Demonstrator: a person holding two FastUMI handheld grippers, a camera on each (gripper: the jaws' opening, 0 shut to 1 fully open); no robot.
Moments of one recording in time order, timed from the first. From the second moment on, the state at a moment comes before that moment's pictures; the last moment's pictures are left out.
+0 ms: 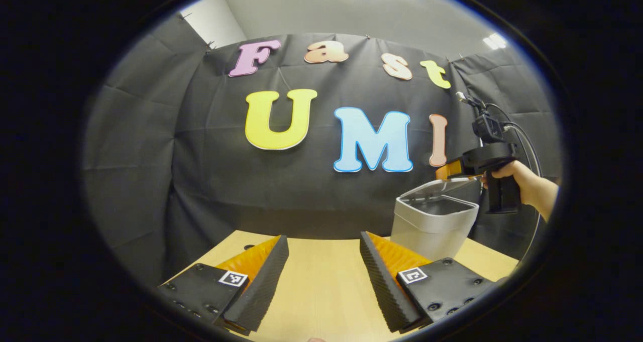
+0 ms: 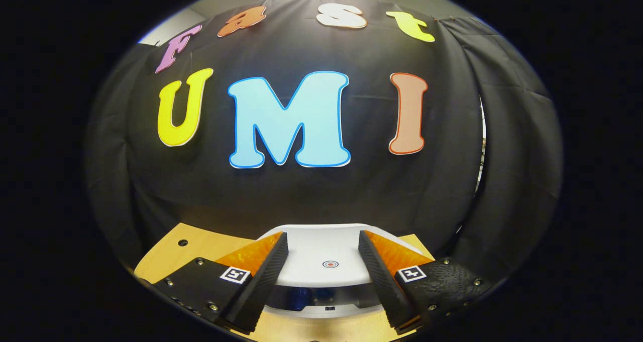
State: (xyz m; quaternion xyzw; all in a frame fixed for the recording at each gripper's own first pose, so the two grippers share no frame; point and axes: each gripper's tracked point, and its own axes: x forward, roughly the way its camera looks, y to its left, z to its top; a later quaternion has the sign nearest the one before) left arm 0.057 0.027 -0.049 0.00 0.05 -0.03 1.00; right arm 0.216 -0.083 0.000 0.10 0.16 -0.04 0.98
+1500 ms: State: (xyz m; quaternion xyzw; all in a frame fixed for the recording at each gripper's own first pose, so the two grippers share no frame) left arm 0.075 0.035 -0.062 0.00 0.06 -0.02 1.00; right arm 0.224 -0.080 -0.056 0.10 0.07 -0.06 0.99
